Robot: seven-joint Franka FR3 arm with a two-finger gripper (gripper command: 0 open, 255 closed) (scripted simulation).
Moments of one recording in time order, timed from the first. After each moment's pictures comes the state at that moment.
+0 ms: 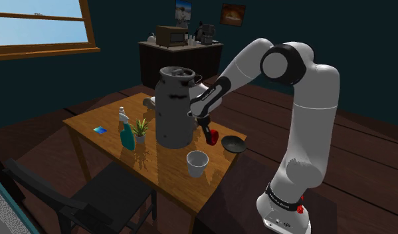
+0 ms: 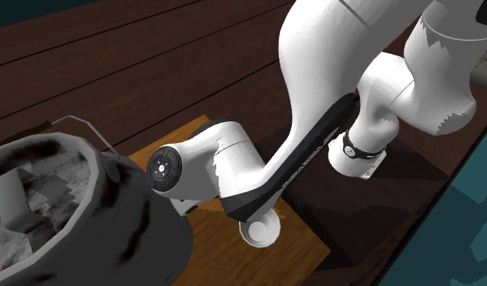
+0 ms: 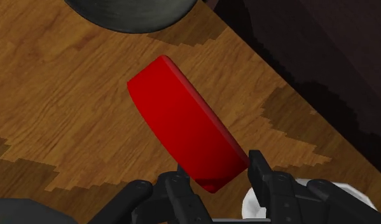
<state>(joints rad) 0.04 0.29 -0.23 -2.23 -0.15 2.19 -0.94</state>
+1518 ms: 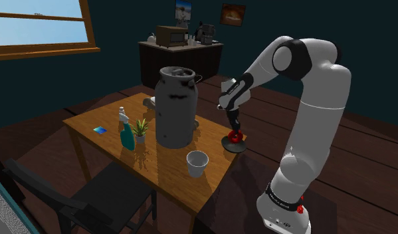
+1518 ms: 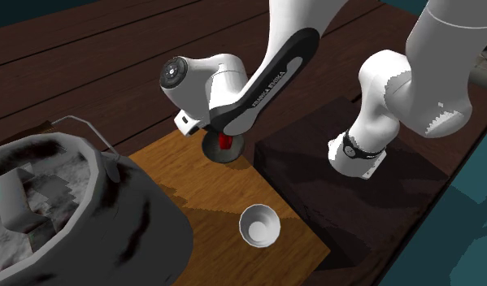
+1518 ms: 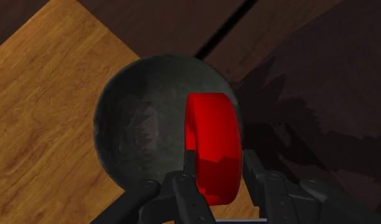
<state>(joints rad) -0.17 0.20 -0.41 -2.32 -0.28 2.27 -1.24</state>
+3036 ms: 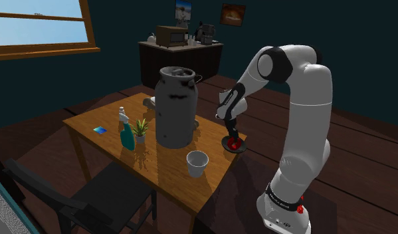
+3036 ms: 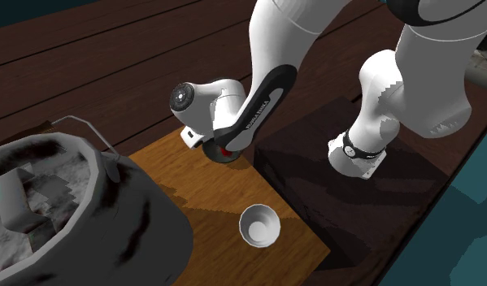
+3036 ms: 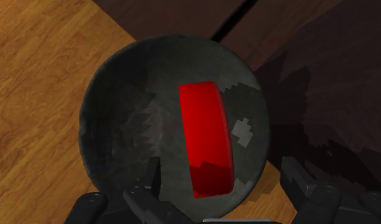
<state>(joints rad) -0.19 0.36 -0.39 -2.33 -0.24 2.42 -1.24</state>
